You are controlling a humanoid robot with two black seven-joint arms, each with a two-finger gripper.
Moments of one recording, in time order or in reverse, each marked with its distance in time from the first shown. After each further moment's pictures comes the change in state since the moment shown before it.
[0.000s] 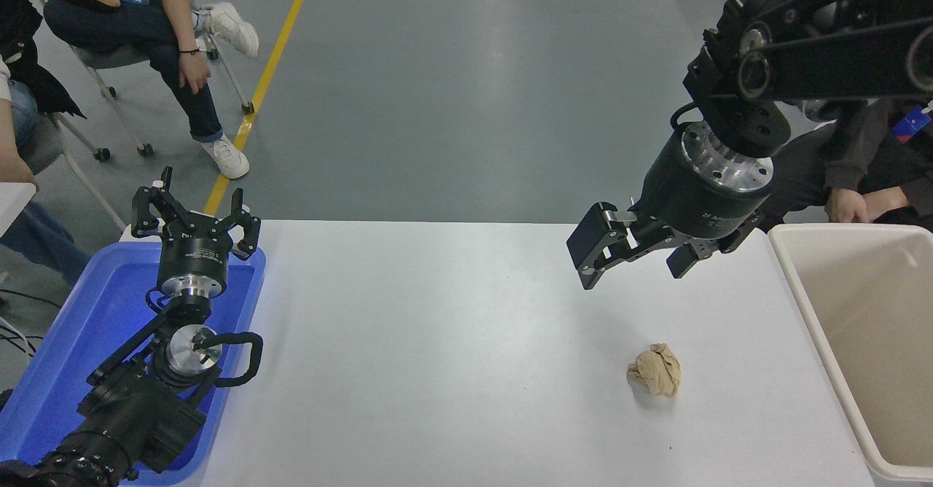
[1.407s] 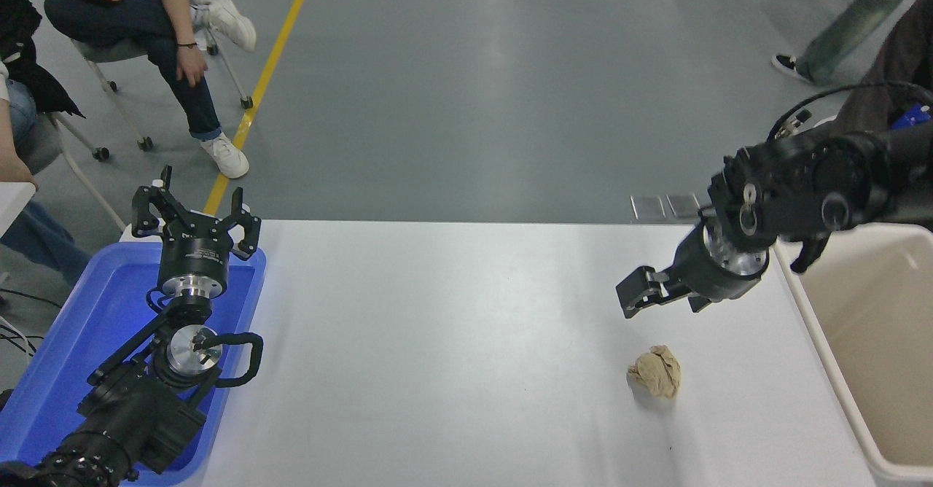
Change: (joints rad) left arm 0.000 0.000 0.001 0.000 0.000 0.000 0.000; right arm -0.796 -0.151 0.108 -0.395 -0.361 -0.371 0.000
